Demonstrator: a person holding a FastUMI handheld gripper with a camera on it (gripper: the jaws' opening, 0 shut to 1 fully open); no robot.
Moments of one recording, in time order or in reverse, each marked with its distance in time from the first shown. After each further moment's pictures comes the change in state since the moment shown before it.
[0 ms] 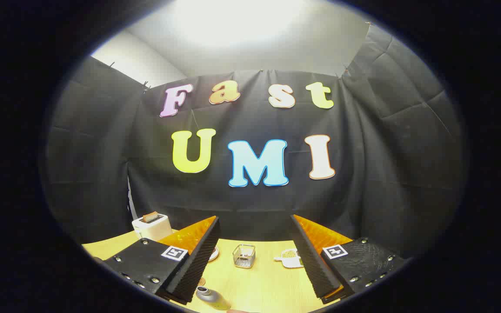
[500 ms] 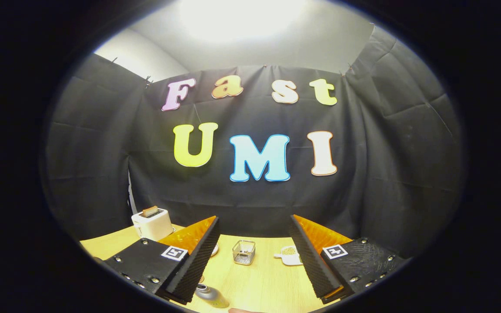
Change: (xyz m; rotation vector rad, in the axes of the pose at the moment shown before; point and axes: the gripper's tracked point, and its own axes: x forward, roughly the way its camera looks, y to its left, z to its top) arm 0.005 0.006 -0.006 -0.018 0.029 0.007
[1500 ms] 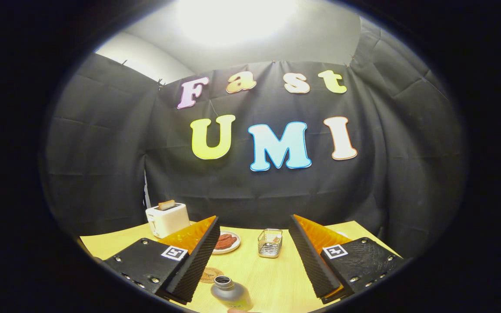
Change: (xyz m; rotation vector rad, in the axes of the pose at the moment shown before) arm 0.013 0.060 -0.109 0.074 -0.032 0.108
